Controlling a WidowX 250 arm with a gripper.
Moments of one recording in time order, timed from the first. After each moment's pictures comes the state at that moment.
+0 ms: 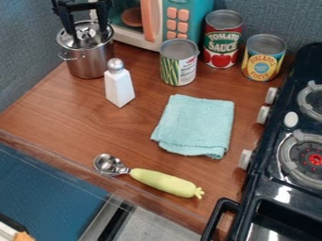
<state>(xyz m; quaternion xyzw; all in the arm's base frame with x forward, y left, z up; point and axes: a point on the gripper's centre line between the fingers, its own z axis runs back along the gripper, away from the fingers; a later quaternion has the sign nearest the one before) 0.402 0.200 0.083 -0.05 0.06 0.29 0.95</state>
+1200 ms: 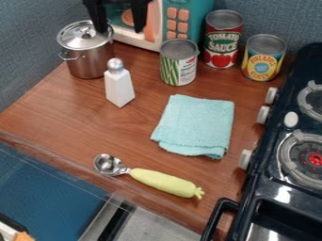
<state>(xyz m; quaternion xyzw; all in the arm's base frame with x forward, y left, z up) 0.348 0.084 0.134 -0.05 0.05 0.14 0.99</state>
